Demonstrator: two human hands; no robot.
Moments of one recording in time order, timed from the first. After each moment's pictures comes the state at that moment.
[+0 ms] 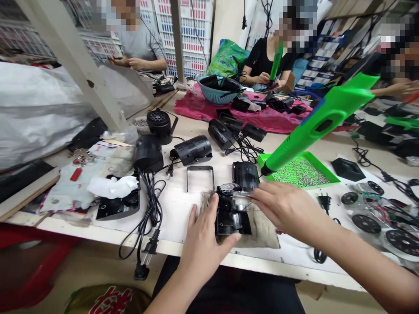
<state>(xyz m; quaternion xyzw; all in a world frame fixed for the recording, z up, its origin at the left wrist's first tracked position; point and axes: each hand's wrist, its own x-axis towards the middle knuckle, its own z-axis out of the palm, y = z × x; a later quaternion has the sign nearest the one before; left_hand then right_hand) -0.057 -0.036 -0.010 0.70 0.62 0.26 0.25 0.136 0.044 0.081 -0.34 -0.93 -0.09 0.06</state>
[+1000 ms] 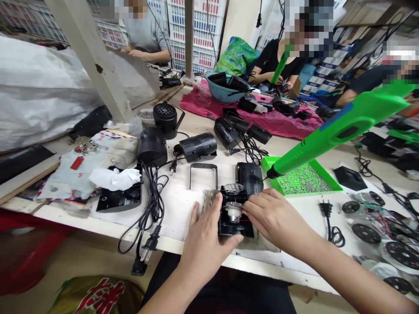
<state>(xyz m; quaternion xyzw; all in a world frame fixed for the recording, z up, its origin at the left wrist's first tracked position) -0.057 -0.034 -0.007 0.69 0.61 0.27 0.26 0.116 0.037 0.059 -0.29 -0.95 -0.07 0.04</state>
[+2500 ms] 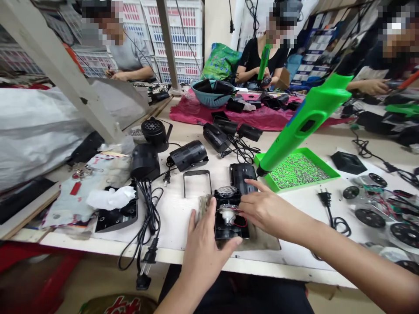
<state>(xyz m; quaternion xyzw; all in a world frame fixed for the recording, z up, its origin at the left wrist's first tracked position) -0.052 -0.034 -0.009 0.70 0.62 0.26 0.23 0.127 0.053 0.053 -0.26 -0.96 0.02 0.05</state>
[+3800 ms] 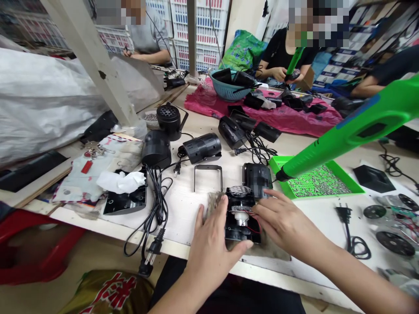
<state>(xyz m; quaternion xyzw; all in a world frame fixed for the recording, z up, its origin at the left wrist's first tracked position) -0.052 -0.033 -0.010 0.71 0.62 0.26 0.23 0.130 0.044 0.041 -0.29 -0.95 0.02 0.12</state>
